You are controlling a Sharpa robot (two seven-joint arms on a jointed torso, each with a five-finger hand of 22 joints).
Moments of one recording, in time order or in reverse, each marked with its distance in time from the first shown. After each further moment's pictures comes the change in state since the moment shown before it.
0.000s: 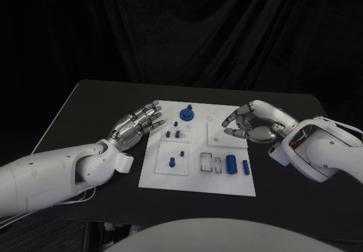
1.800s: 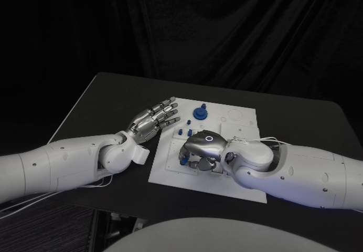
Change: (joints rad) left arm 0.002 0.074 0.000 -0.087 0.000 0.037 0.000; left_hand 0.009 0.001 -0.021 0.010 -0.008 -0.023 -0.016 -0.008 -0.004 -0.009 -0.009 -0.031 -0.005 0.000 0.000 -0.012 -0.002 0.000 -0.004 -0.004 0.000 -0.003; right arm -0.141 0.535 0.003 -0.286 -0.633 0.176 -0.109; right_hand 0.042 0.009 0.152 -0.152 -0.012 0.110 0.016 -0.074 -0.032 0.067 0.002 -1.116 -0.926 0.054 -0.002 0.016 0.032 0.000 0.075 -0.008 0.068 0.000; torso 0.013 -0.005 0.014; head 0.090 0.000
